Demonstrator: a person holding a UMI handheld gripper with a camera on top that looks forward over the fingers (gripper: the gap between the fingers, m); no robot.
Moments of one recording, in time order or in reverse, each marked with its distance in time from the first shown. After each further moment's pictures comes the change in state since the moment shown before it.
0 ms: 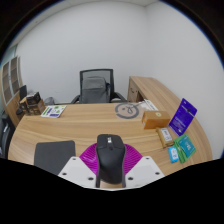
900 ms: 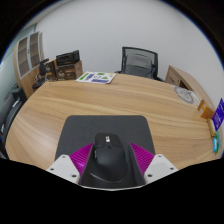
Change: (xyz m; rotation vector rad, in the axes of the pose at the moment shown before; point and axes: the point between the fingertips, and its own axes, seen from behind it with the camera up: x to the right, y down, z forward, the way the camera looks) arm -0.262 0.132 0.078 -0.147 -0.199 -0.171
